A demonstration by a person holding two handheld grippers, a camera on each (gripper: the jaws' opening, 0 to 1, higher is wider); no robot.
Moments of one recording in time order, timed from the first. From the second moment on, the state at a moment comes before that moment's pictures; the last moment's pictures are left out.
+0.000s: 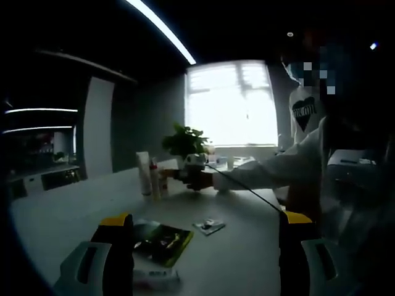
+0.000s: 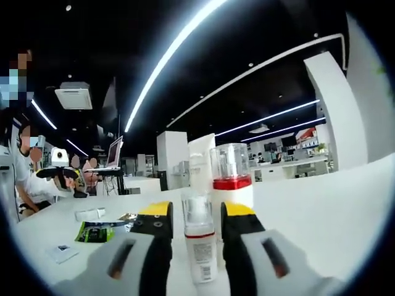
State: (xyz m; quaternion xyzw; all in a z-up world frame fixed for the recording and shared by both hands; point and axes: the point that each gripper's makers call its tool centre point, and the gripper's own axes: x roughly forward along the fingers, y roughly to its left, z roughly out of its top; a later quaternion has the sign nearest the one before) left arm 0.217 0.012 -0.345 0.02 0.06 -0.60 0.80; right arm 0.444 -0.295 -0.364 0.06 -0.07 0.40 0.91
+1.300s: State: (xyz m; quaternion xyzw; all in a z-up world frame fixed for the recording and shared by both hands) left arm 0.204 0.054 -0.341 0.01 0.04 -0.57 0.82; right arm 0.410 -0.297 -0.377 -0.01 -0.04 0.14 0.99
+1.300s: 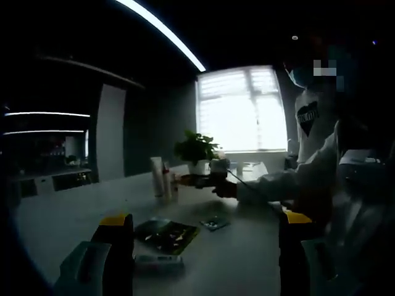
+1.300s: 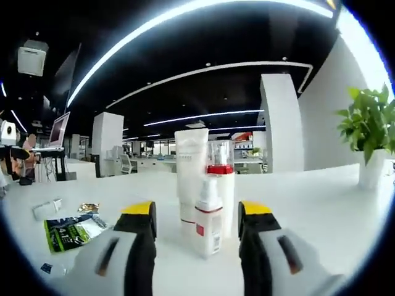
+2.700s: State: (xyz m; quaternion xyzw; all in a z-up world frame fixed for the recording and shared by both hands) left arm 0.206 0.083 -0.345 0.01 0.03 -0.55 0.83; right arm 0.433 -0.309 -0.394 -0.04 0.02 -0.08 1.00
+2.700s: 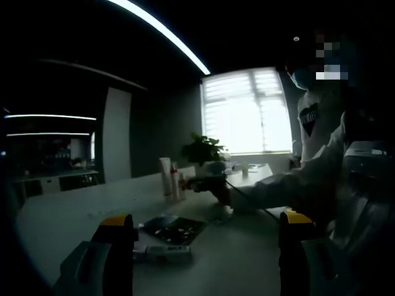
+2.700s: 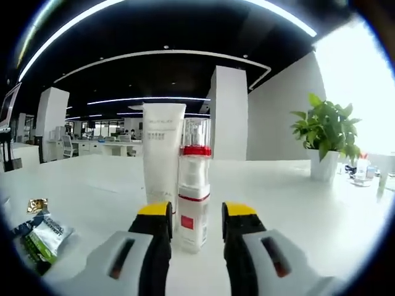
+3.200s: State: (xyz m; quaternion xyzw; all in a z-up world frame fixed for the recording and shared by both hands) left arm 0.207 0.093 -0.343 0.01 0.03 -0.54 0.84; right arm 0.445 -0.311 -0.400 -0.04 0.04 -0.10 0.99
